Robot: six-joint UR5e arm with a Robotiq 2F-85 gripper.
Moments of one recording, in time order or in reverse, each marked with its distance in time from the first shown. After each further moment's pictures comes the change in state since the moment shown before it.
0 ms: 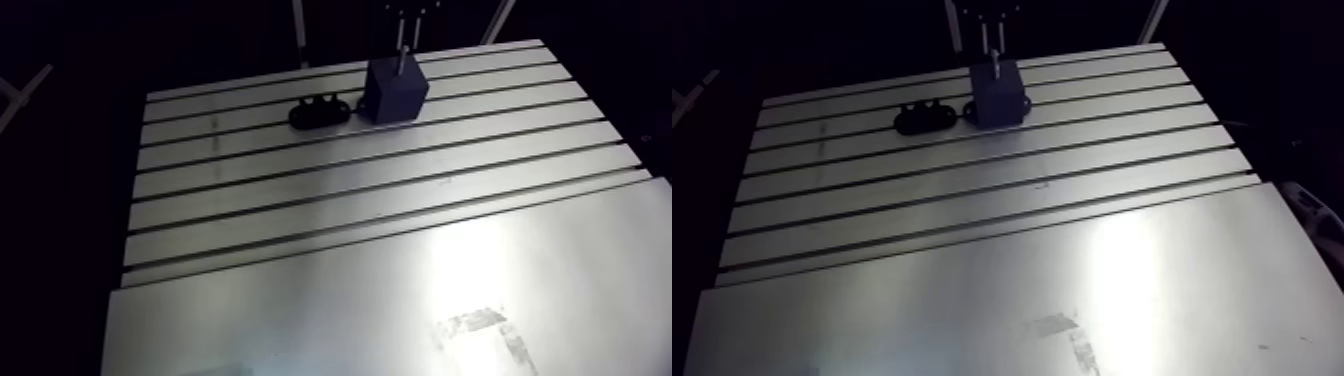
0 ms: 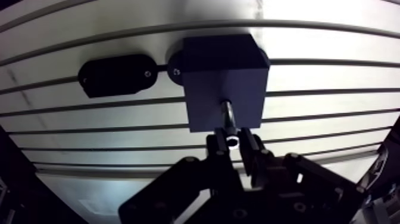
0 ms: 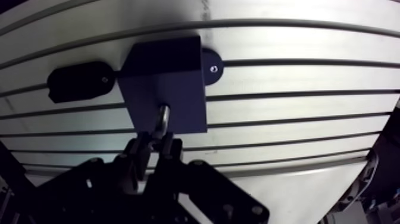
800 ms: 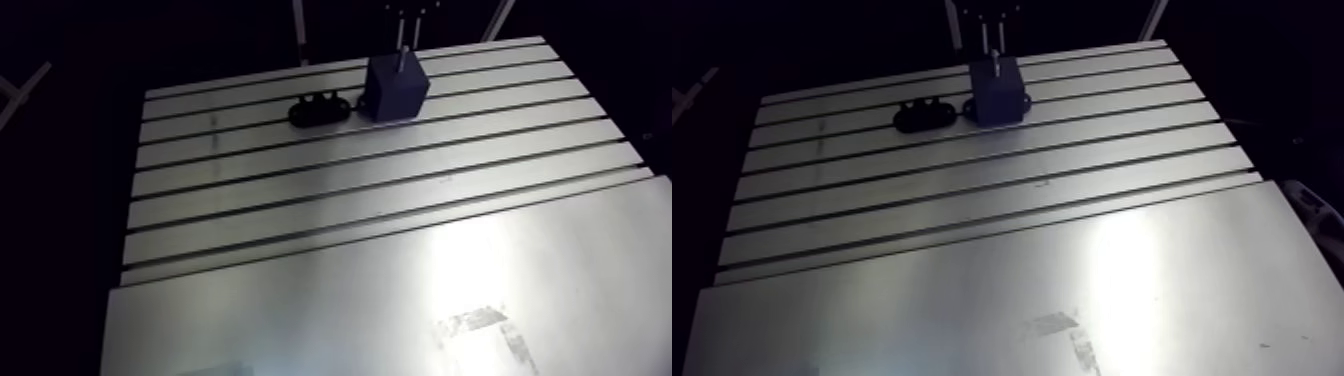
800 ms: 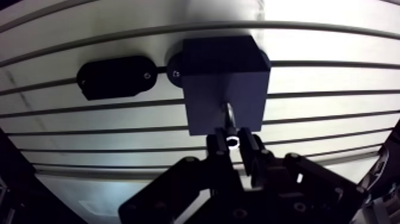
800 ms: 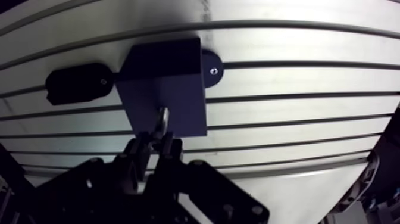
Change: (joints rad) arm 0.000 0.007 0.001 -0.003 0.000 0.000
